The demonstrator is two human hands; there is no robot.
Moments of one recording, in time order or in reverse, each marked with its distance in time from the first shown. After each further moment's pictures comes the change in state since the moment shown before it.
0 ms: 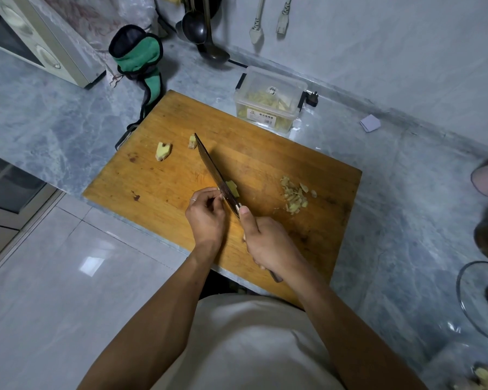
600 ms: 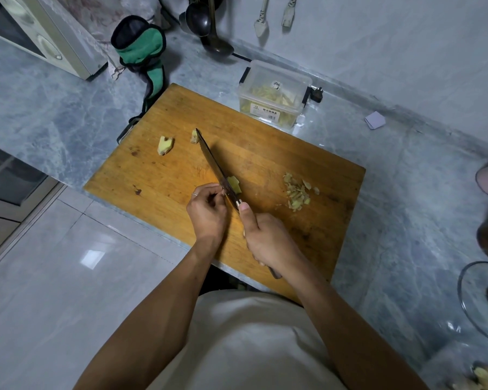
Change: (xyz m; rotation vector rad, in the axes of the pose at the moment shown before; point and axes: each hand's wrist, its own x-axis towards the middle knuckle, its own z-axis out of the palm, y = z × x) left_hand 0.001 0.002 -0.002 -0.004 -0.011 -0.034; right_hand 0.004 0.000 0.004 -0.018 -0.006 -0.007
